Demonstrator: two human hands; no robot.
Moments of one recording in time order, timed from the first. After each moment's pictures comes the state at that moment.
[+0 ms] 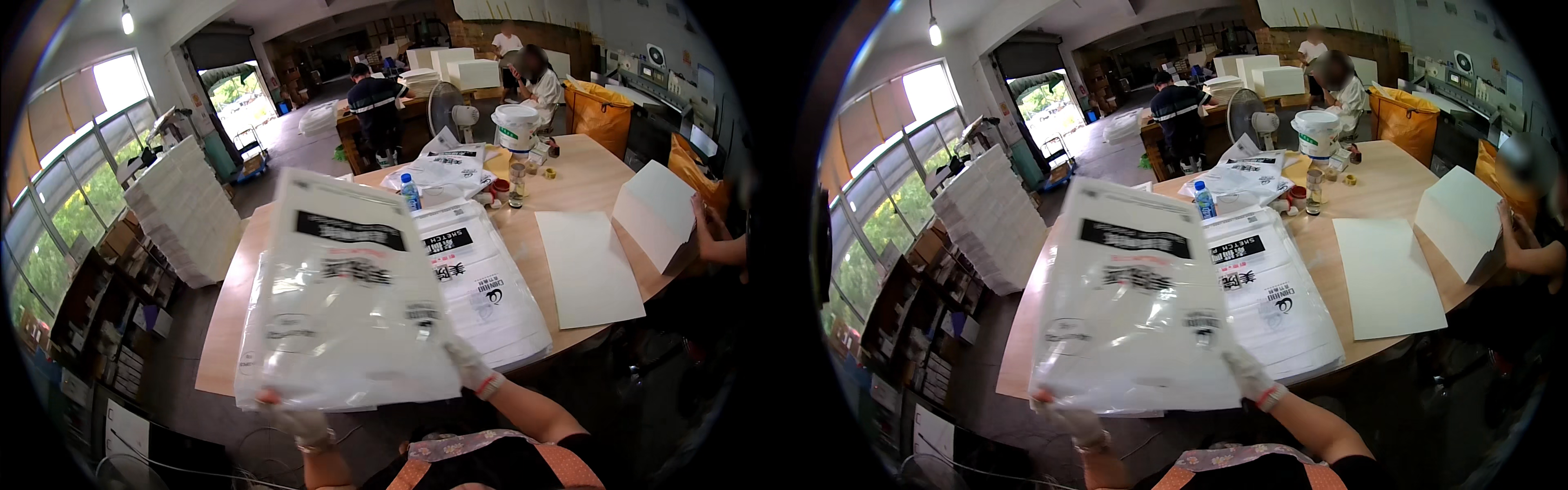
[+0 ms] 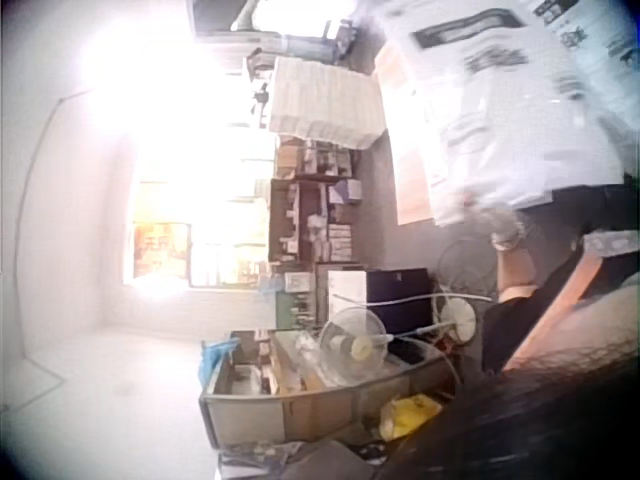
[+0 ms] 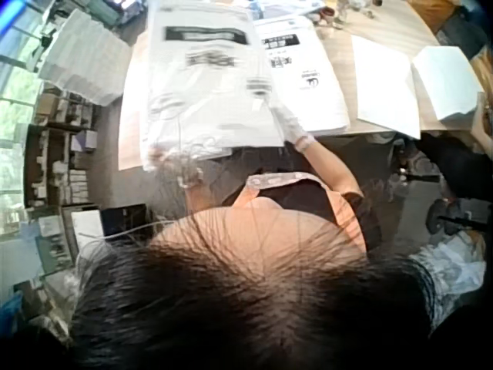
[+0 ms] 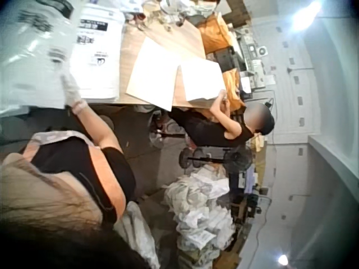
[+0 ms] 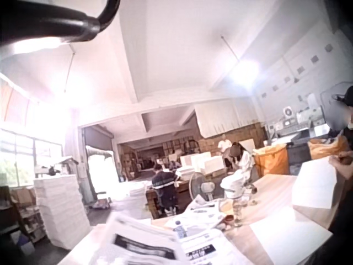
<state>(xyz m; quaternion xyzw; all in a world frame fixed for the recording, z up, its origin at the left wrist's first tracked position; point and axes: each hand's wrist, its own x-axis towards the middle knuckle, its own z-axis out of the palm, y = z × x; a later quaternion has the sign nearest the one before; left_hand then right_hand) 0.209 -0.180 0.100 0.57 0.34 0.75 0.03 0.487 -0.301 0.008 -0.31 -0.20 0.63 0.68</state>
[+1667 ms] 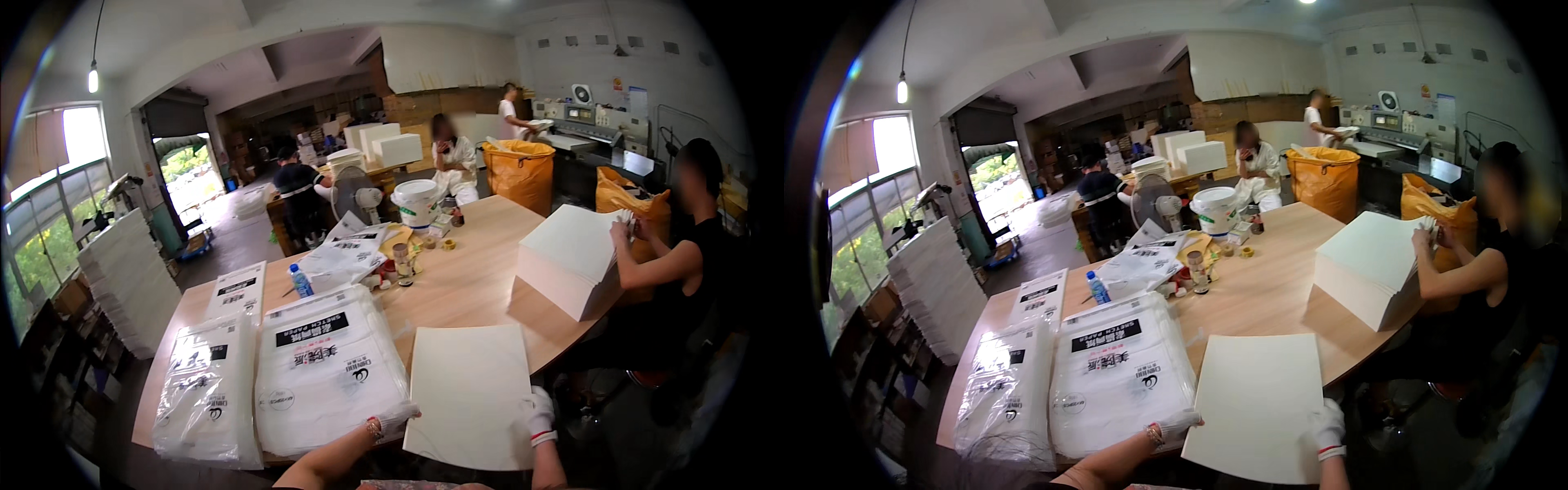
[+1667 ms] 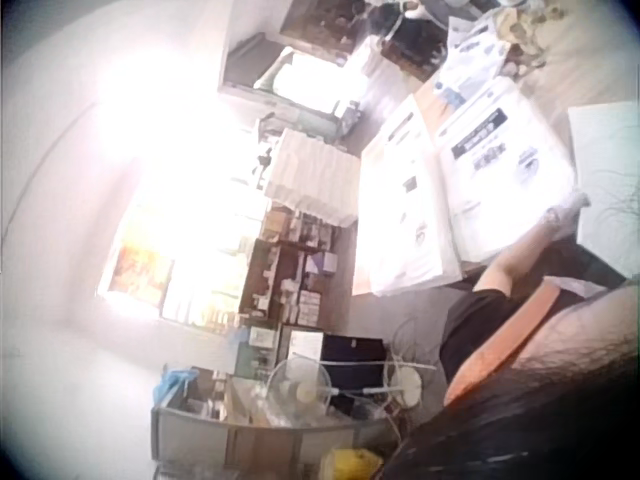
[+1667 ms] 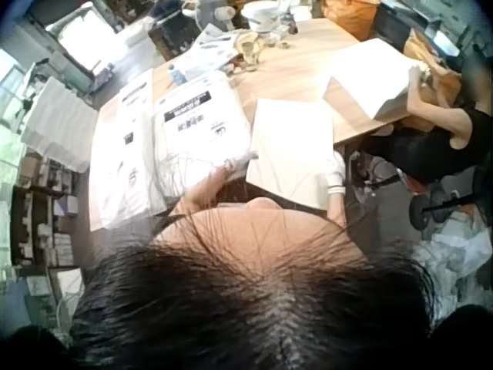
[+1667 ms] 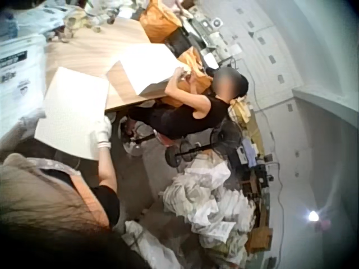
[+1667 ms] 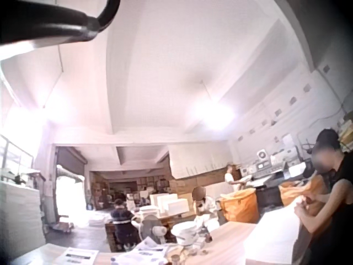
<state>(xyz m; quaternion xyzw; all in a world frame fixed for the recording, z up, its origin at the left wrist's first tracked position) 0.632 -0.363 -0.024 0.51 0.22 -0.13 0.82 0.830 -0.660 -0.199 -0.19 0.23 0.65 0.70</state>
